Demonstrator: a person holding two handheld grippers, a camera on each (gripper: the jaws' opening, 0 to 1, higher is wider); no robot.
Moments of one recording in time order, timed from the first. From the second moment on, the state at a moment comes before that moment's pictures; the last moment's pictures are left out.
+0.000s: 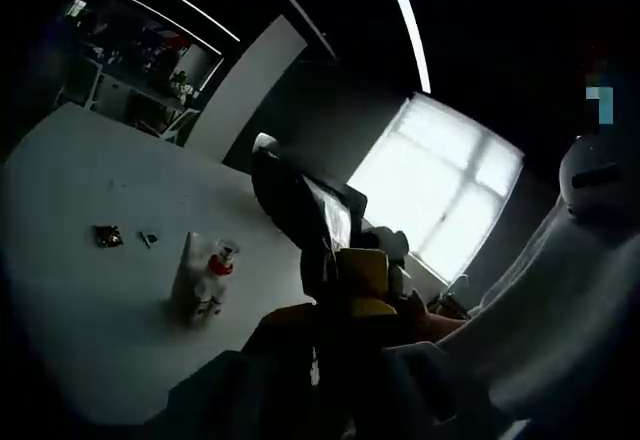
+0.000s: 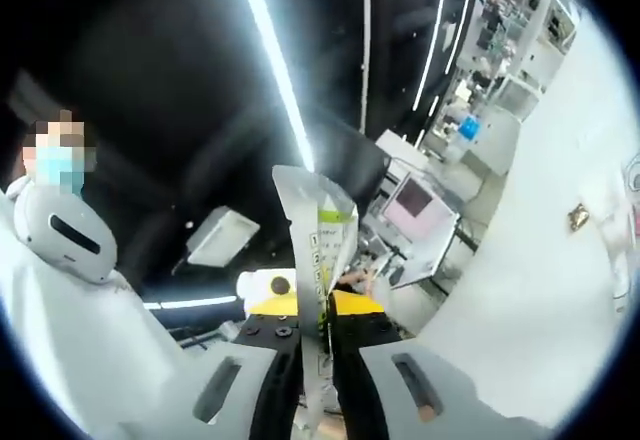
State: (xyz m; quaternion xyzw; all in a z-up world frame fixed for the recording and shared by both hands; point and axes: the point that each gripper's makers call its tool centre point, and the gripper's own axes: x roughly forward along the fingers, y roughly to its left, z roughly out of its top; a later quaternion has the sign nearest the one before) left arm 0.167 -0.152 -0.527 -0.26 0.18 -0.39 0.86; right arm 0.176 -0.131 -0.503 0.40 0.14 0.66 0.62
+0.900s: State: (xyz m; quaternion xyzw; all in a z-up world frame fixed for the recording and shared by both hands) left arm 0.189 -0.146 -0.499 -0.24 0.14 -0.36 0.89; right arm 0.194 -0.143 -0.486 0.45 0.12 0.63 0.62
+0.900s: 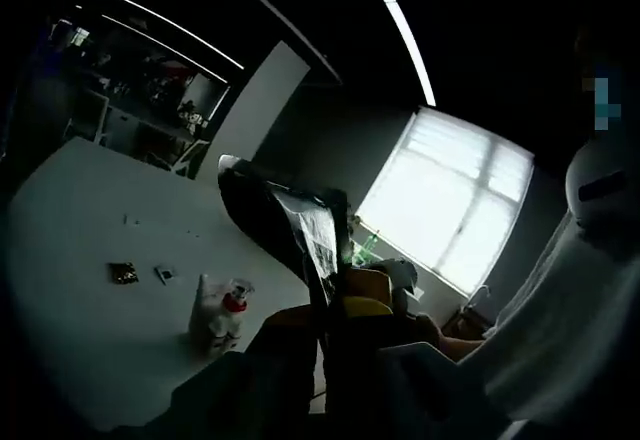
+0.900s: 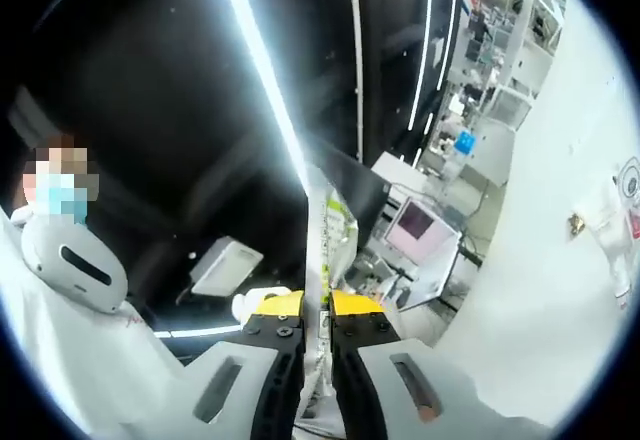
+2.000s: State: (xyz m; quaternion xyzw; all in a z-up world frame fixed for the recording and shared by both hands) left arm 0.163 -0.161 -0.444 -0.39 0.09 -0.52 0.75; right arm 0.171 -0.158 -0.432 0.49 0.09 0.70 0.51
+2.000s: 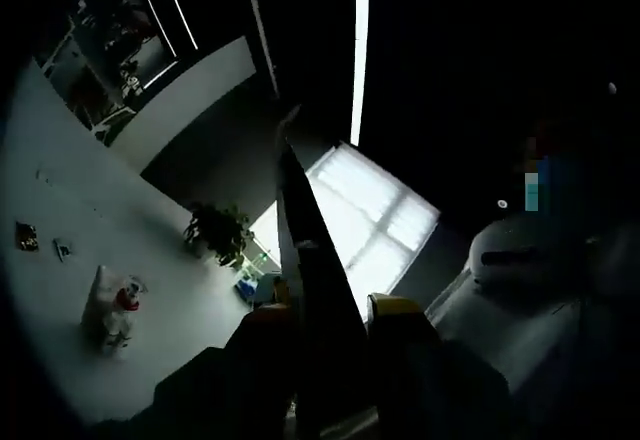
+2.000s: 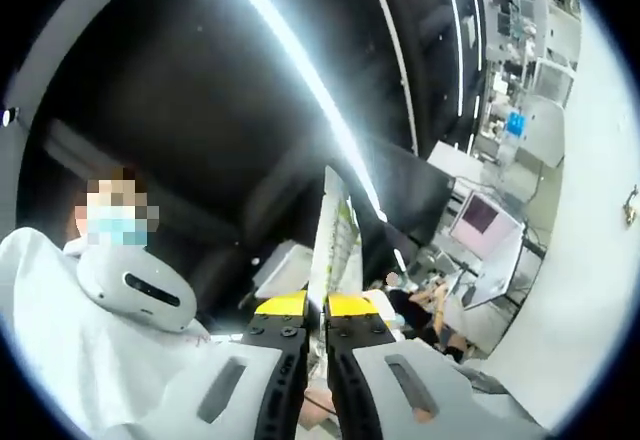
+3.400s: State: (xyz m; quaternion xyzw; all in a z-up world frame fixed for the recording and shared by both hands) left arm 0.187 -0.157 -0.462 -0.38 0.09 -0.41 0.82; right arm 0.212 -0.158 -0.443 0.52 0.12 0.61 0.59
